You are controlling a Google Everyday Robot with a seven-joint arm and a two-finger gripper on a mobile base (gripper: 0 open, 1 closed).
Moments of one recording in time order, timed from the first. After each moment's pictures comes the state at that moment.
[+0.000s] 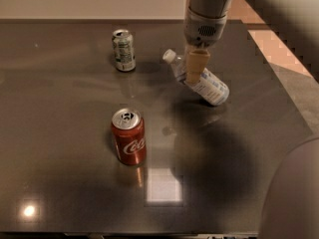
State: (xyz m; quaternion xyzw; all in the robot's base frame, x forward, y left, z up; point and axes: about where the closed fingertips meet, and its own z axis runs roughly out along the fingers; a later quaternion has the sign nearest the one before) arm 0.594 -0.092 0.909 -0.69 0.72 0.02 0.07
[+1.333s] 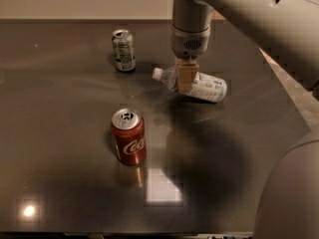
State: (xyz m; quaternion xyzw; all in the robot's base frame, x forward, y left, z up) arm 0.588 -0.071 0.881 -0.72 0.69 -0.01 0.03
